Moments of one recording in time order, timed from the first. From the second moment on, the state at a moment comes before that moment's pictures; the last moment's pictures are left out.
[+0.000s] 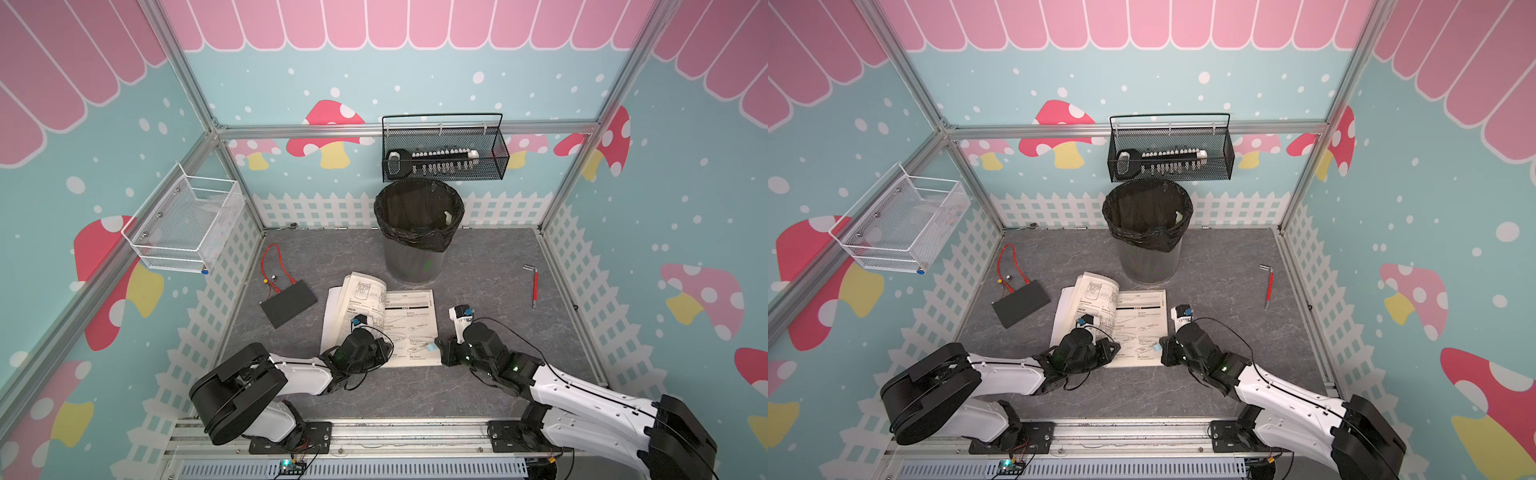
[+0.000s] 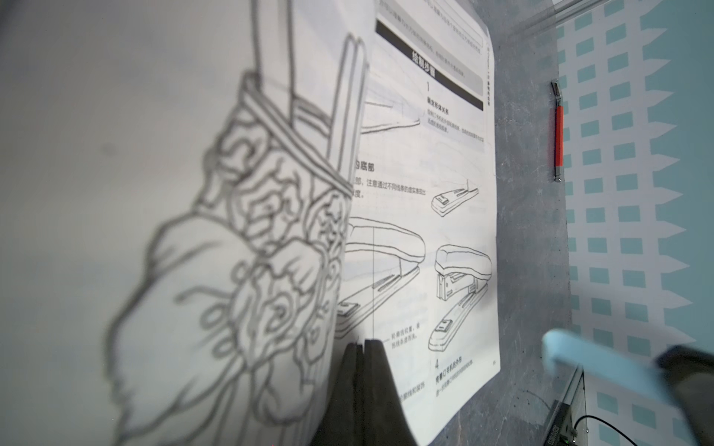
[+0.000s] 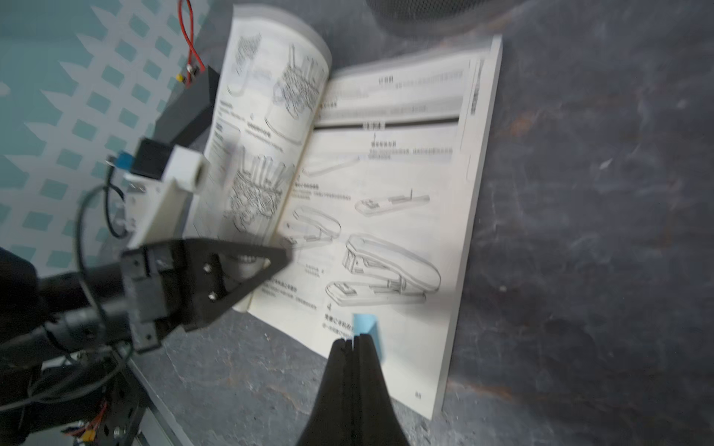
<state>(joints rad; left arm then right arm) -0.78 1.45 0.31 0.48 0.06 -1.02 0.82 0.97 0.53 -0.13 0.09 0.63</state>
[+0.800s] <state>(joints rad) -0.78 1.44 0.32 0.46 0.06 -1.00 0.38 1.86 1.97 -0.39 -0.10 0.13</state>
